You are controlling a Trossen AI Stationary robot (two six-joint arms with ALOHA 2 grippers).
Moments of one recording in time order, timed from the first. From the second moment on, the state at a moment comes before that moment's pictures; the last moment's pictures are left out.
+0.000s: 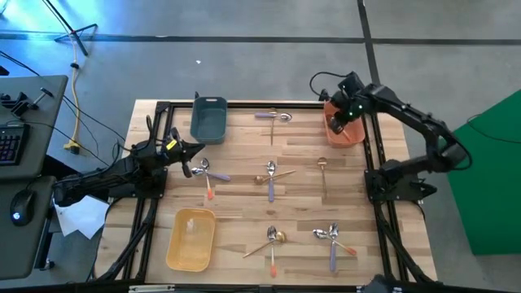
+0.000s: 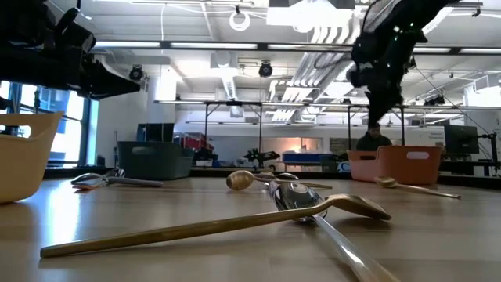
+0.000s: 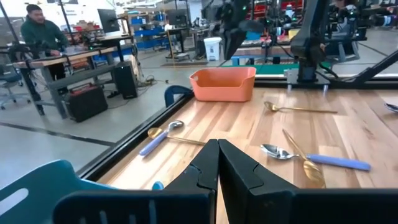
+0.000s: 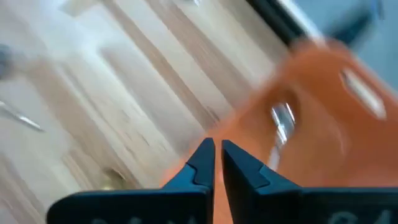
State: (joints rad) left arm 0.34 0.07 0.01 0.02 -0.07 0.11; right arm -0.89 1.29 1.03 -0.87 -0.13 -0.21
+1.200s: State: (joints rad) left arm 0.34 0.19 0.01 0.08 0.01 -0.10; right arm -0.15 1.69 1.00 -0.39 -0.15 -0.07
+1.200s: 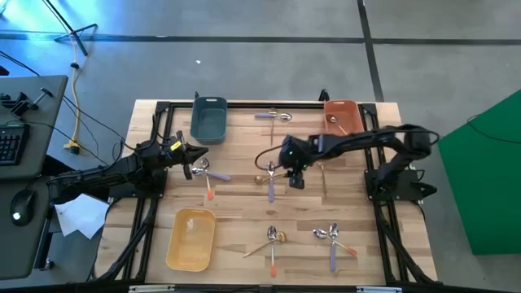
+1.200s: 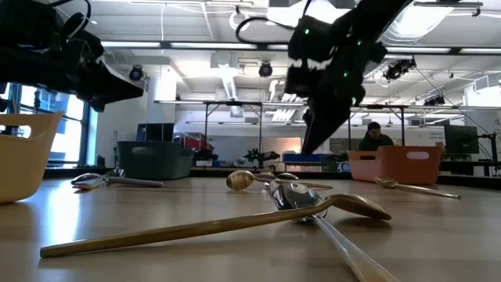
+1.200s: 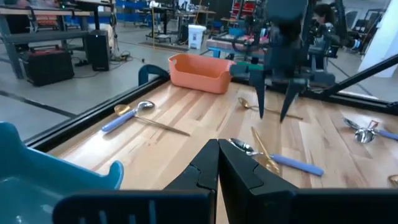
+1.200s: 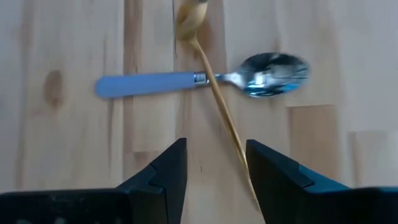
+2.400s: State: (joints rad) left arm 0.34 0.20 0.01 0.08 -0.07 -0.18; right arm -0.15 1.84 1.00 -0.24 -0.14 -0.04
